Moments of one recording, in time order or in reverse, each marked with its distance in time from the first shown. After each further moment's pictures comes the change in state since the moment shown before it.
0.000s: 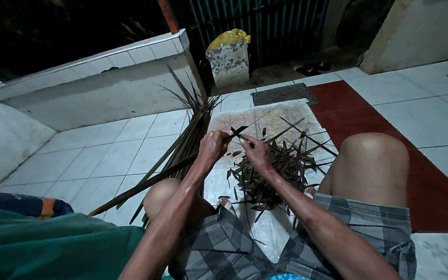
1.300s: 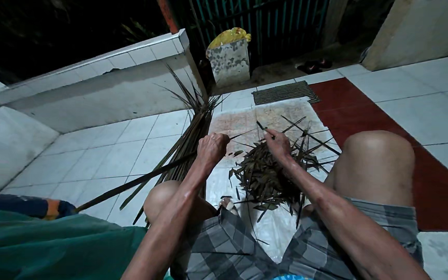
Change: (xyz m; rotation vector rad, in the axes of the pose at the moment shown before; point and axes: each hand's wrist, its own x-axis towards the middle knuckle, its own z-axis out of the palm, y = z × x) left_hand -0.004 -0.003 -0.001 0.212 -0.020 0.045; right_hand 0.025 0.048 -0.041 -0.025 0.048 0.065
